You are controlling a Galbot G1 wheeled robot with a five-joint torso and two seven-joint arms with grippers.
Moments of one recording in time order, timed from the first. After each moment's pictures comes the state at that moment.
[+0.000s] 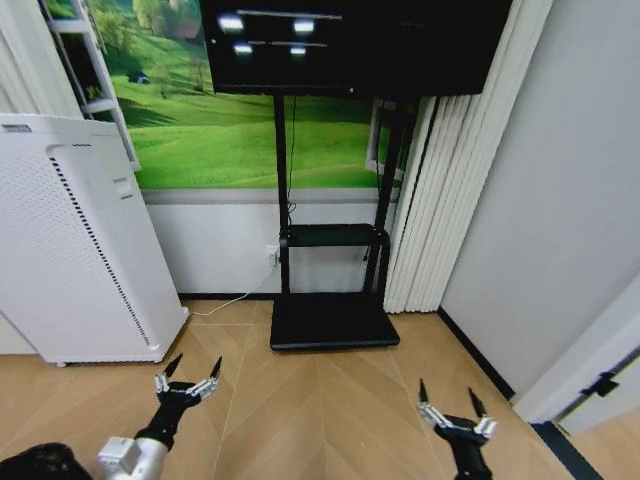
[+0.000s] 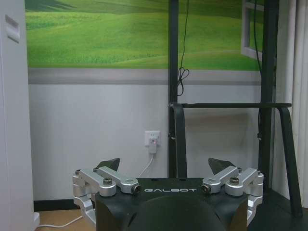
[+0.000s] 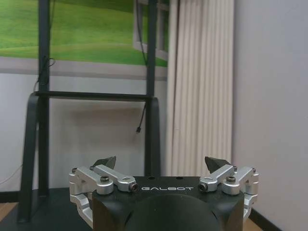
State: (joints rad) left arm 1.81 -1.19 -0.69 -2.26 -0.40 -0.04 0.01; right arm -1.94 1.56 0.63 2.22 0.05 0.23 0.08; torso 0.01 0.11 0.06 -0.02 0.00
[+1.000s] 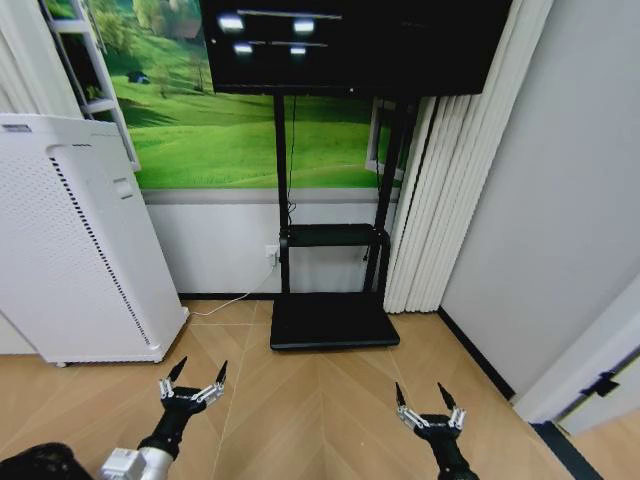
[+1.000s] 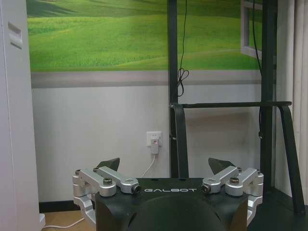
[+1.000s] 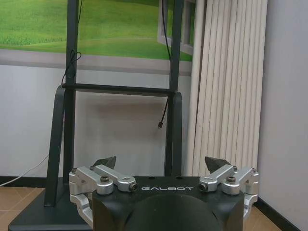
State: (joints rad) left arm 1.85 -1.21 -0.70 -2.29 -0.36 -0.05 0.00; right arm -1.91 1.47 0.63 2.18 0.09 0.22 0.04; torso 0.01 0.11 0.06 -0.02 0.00
